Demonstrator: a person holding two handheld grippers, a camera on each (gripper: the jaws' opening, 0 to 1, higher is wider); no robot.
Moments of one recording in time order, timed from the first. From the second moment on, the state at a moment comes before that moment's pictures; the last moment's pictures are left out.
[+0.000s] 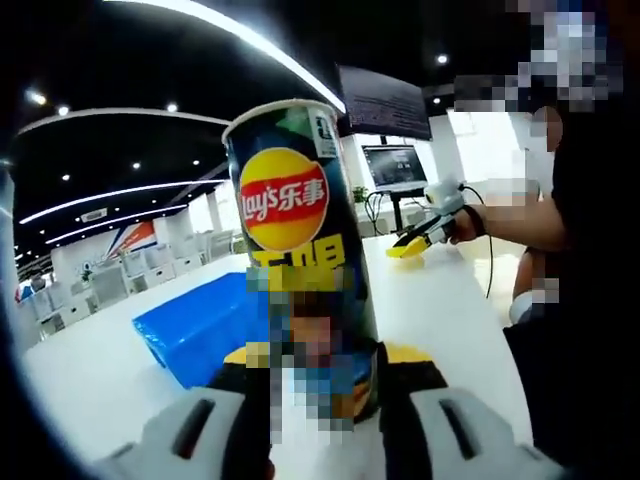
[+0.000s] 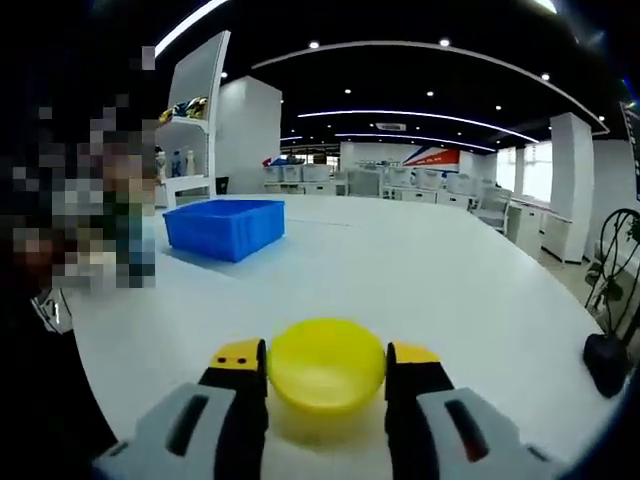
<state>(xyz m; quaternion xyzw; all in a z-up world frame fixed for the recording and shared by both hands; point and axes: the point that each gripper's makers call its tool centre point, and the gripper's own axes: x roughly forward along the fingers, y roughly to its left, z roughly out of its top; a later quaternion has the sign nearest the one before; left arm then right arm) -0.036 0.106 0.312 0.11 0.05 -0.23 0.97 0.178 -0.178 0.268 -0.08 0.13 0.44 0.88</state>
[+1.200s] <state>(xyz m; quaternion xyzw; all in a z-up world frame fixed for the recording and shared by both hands) 0.000 0.073 0.337 0.00 -0.03 -0.27 0.96 0.133 -0.115 0.360 -0.06 0.05 0.54 0.84</state>
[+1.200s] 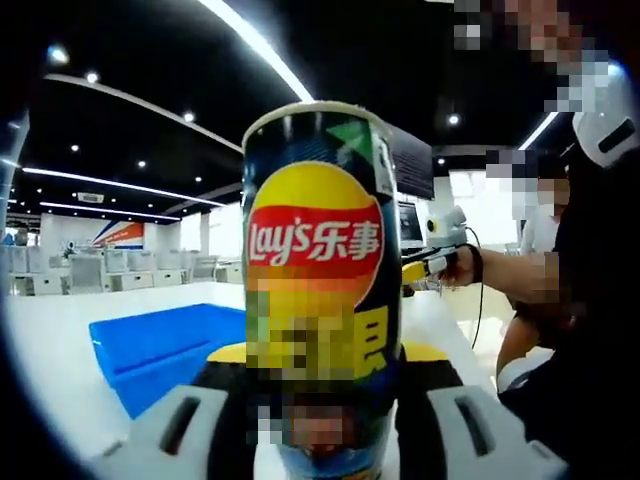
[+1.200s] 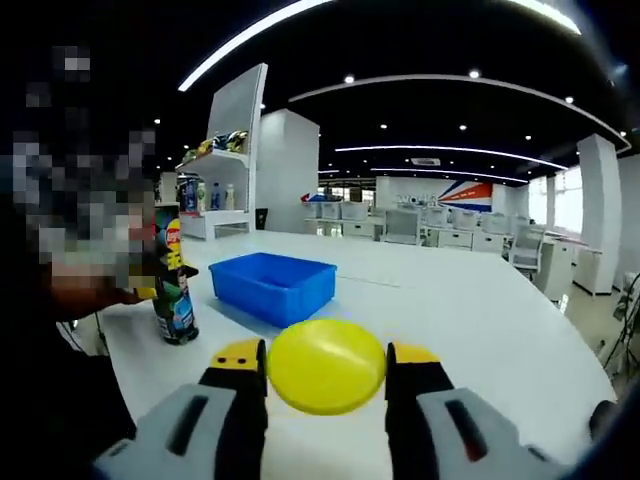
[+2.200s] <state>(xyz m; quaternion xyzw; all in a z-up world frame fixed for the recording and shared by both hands) 0.002 0.070 0.337 0.00 -0.03 -0.28 0.96 0.014 0.059 0.469 -0.13 0.02 0.75 0.65</state>
